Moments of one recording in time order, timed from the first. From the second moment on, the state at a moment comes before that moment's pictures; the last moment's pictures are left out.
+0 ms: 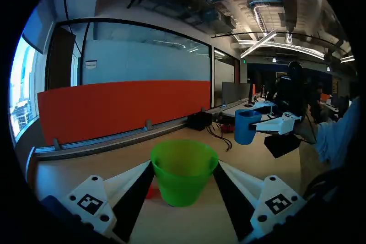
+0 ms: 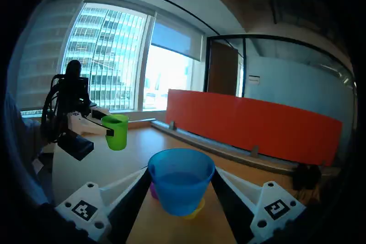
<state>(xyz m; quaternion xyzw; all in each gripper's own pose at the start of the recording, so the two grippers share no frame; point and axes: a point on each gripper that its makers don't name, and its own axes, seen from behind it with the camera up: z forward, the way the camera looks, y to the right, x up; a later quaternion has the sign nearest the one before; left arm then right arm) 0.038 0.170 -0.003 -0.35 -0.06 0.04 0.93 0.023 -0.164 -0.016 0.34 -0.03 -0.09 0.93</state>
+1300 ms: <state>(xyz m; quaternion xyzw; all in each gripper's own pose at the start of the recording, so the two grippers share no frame) 0.018 0.221 -0.031 -0.40 -0.06 0.04 0.92 0.105 -0.210 -0.004 0.38 0.05 -0.23 0.89</state>
